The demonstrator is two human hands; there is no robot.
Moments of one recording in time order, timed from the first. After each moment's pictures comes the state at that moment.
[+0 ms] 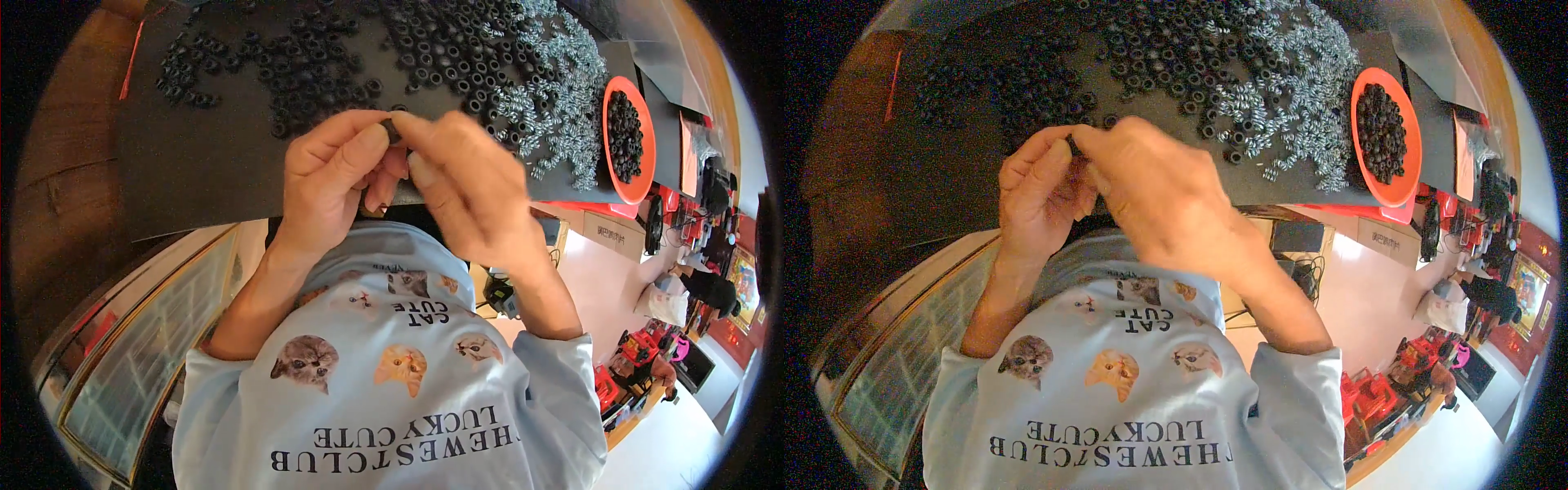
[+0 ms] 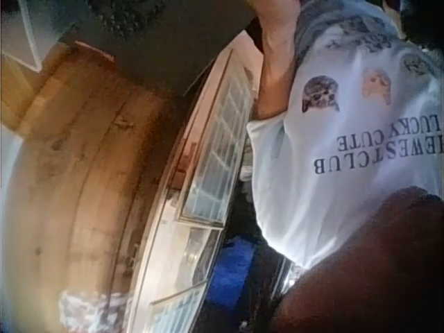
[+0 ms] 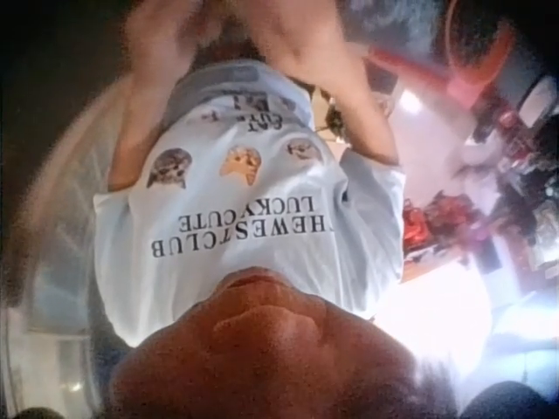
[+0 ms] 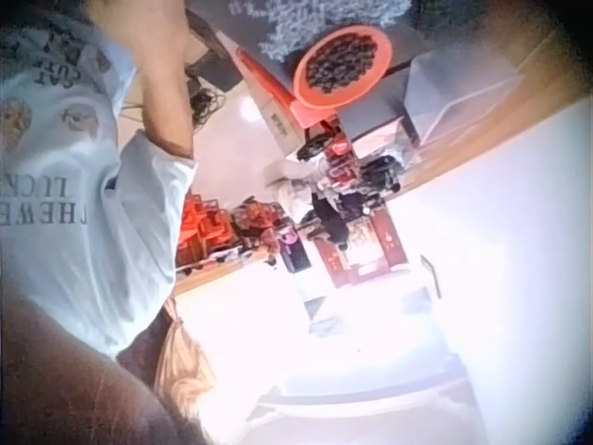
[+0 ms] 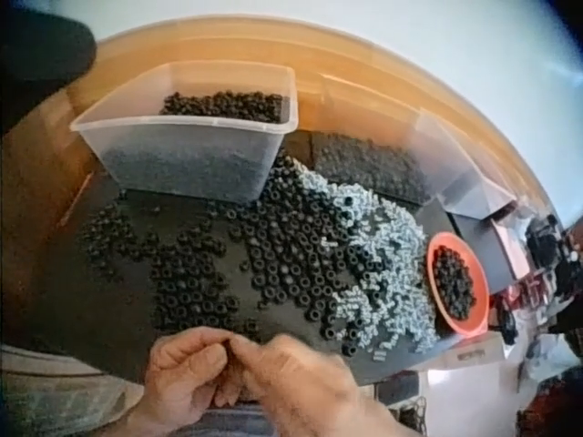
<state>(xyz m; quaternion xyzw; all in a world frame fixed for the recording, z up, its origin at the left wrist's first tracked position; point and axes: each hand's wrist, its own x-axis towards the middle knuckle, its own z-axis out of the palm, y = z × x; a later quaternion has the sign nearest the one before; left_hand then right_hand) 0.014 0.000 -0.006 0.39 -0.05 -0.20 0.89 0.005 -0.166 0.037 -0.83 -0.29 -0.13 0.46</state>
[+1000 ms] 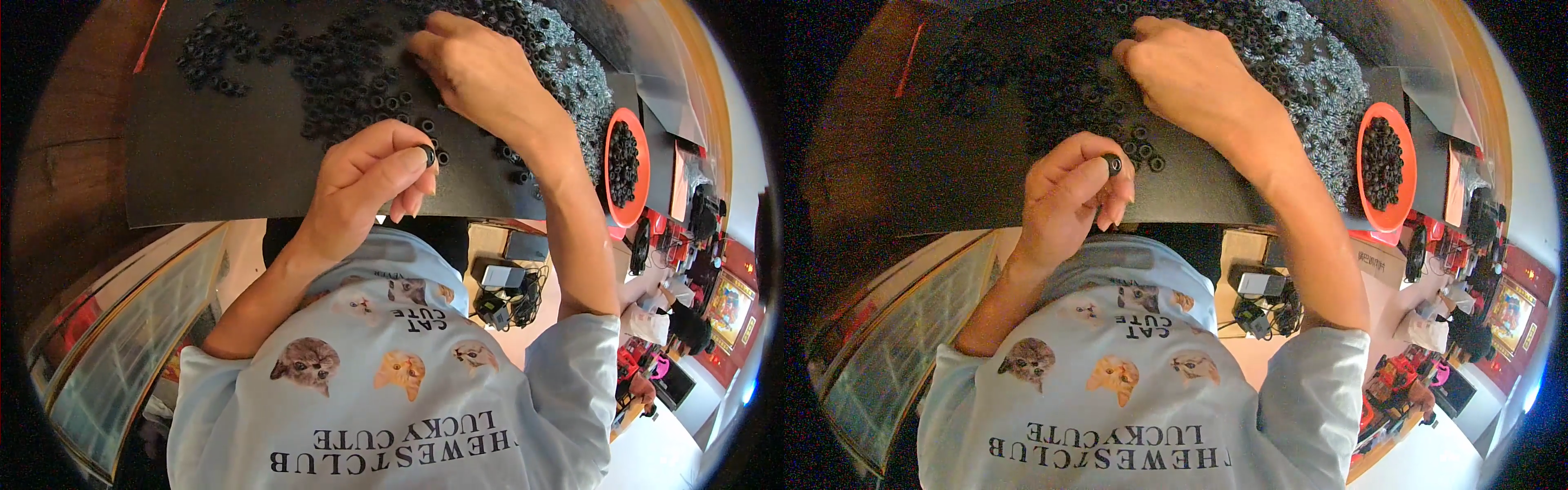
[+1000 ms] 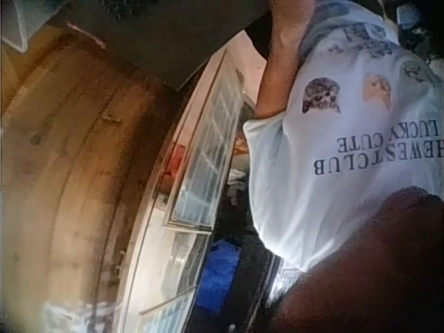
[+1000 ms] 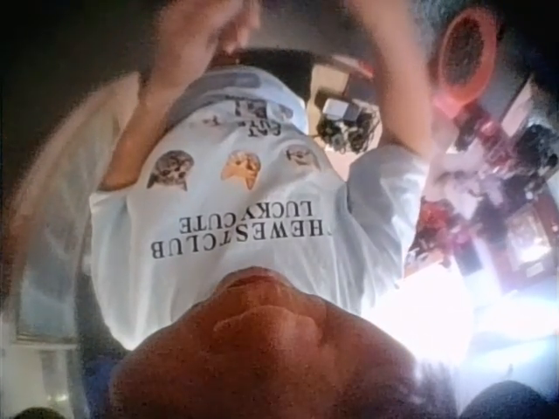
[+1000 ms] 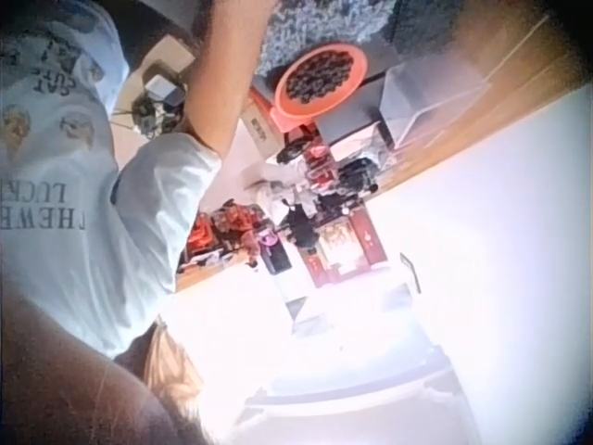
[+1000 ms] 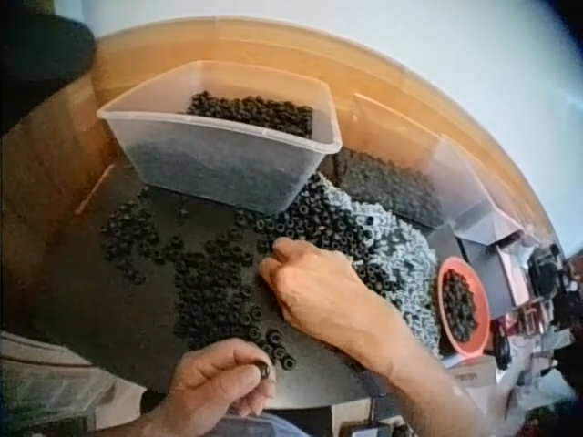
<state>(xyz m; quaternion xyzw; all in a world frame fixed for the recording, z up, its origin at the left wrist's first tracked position) 0.014 0.004 -0.006 0.46 -0.09 -0.22 0.86 0.113 -0.164 0.039 -0.93 -0.36 -0.08 0.07</state>
